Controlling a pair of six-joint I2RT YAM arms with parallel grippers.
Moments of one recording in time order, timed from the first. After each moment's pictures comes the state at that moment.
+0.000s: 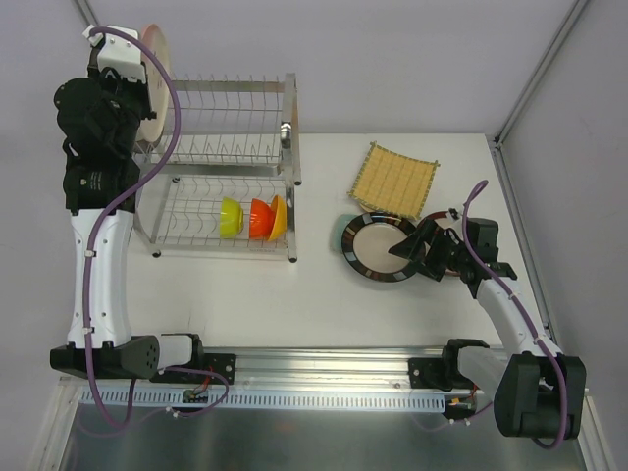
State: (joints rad) left arm 0.03 1.28 1.75 -0.35 -0.01 0.26; right arm -0.01 1.01 0.55 -0.31 -0.66 0.60
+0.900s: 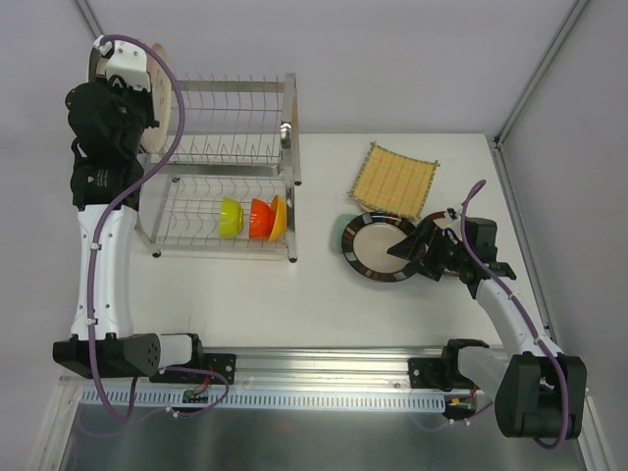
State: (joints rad) left arm 0.05 1.28 1.67 -0.34 -0.01 0.27; right arm 0.01 1.01 0.55 -0.30 -0.67 0.60
